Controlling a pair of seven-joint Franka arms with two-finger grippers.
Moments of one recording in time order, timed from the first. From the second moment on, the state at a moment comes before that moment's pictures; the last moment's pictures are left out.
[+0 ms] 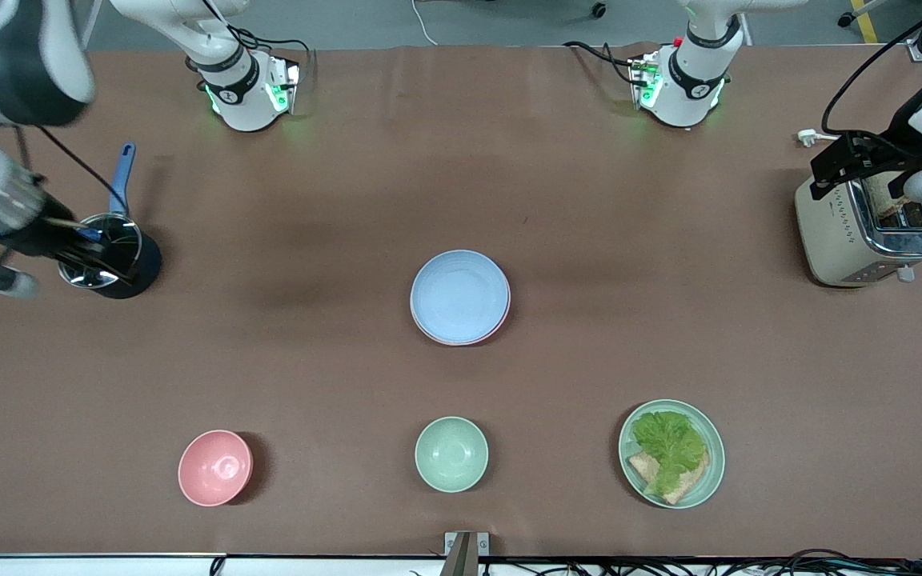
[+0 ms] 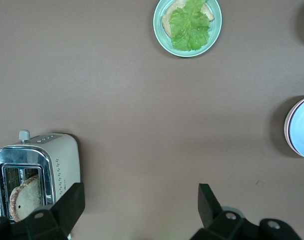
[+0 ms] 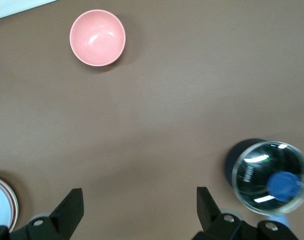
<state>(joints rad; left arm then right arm) -0.03 -0.03 -0.09 -1.52 0.03 1.51 -0.10 0.05 -0.02 -0.07 -1.75 0.01 1.80 0.24</state>
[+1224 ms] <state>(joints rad) -0.03 -0.03 -0.09 -1.52 0.03 1.51 -0.10 0.03 -0.01 -0.12 -1.49 -0.01 1.49 0.06</state>
